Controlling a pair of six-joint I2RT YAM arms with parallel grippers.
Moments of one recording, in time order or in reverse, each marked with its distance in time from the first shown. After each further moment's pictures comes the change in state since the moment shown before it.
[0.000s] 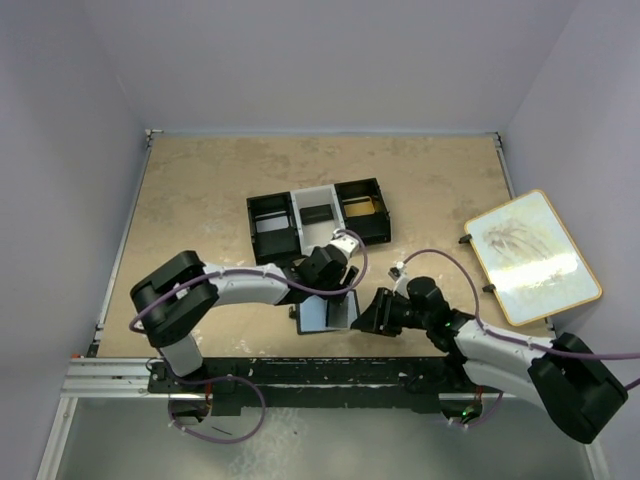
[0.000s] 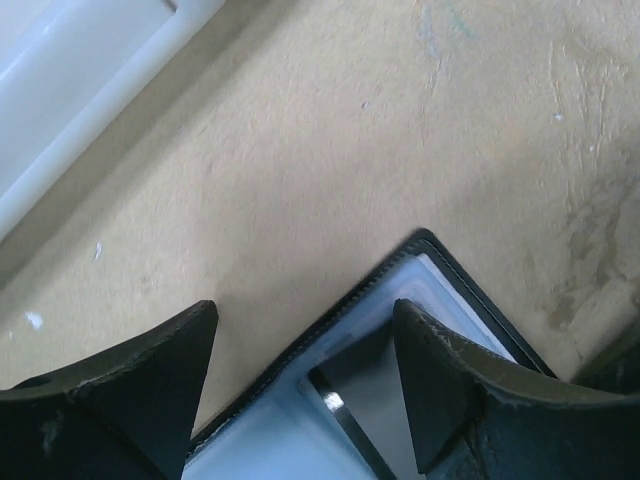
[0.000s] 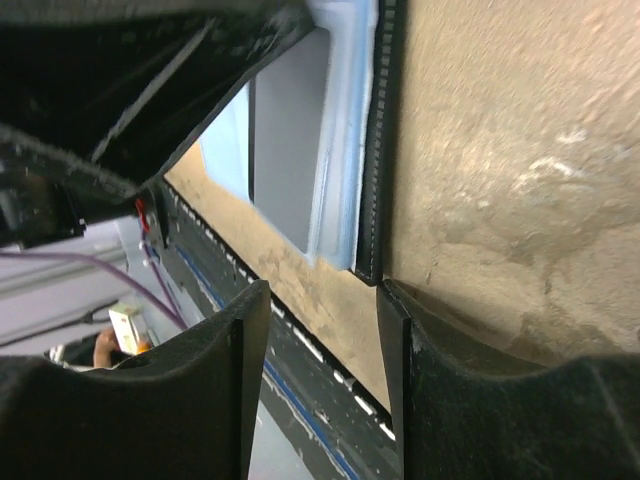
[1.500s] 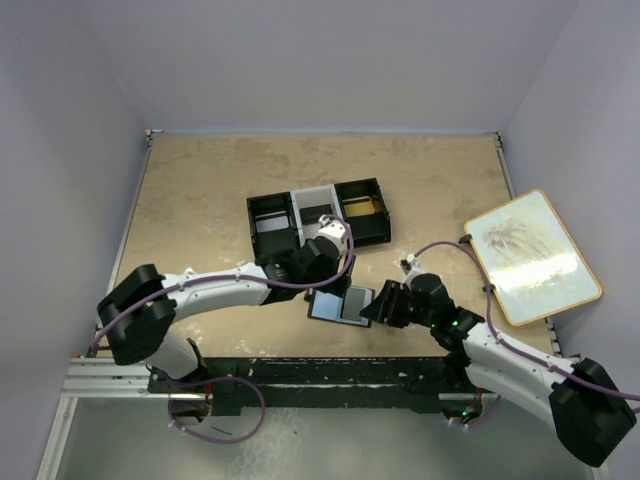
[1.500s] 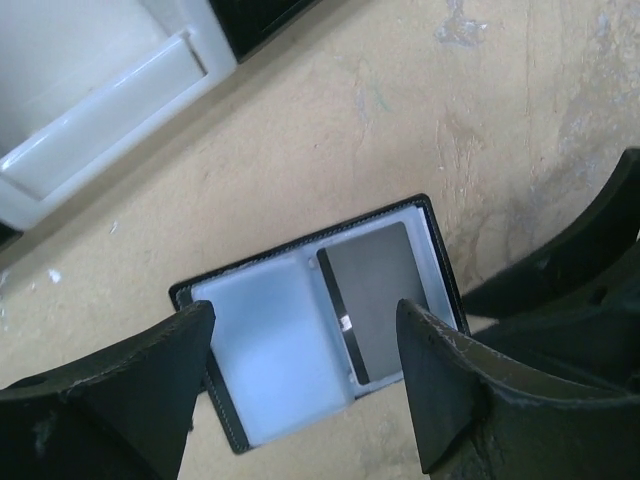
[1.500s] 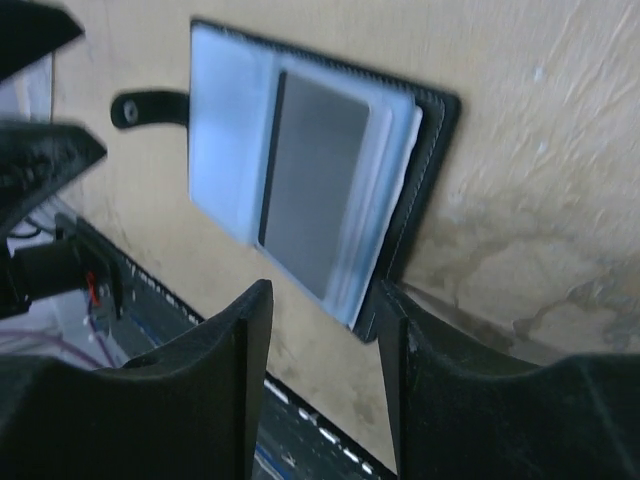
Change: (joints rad) left arm -0.002 -0.256 -0.026 -0.107 -0.027 -0.178; right arm -0.008 -0.146 0.113 -0.267 0.262 -0.089
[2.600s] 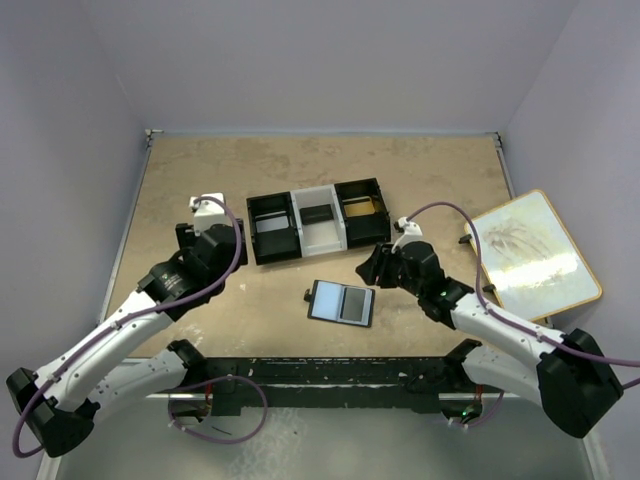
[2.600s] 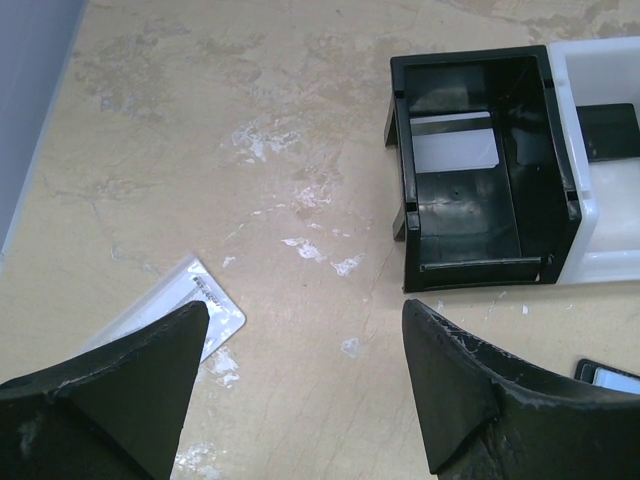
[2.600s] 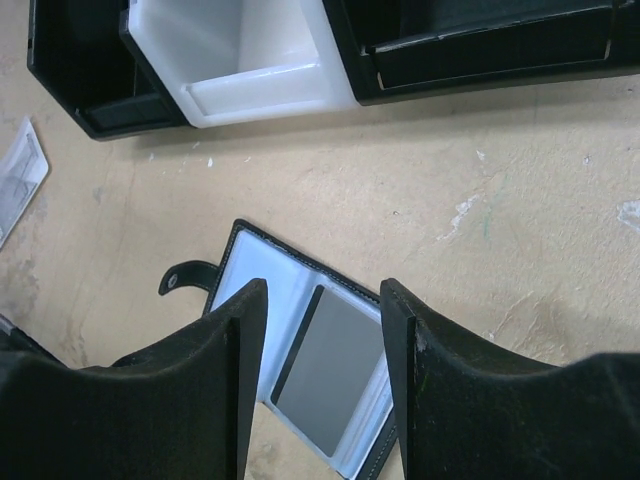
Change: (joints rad) left arm 0.305 -0.618 -0.023 -0.557 -0.557 0.067; right arm -0.020 0.194 0.223 0.107 0.181 -0.259
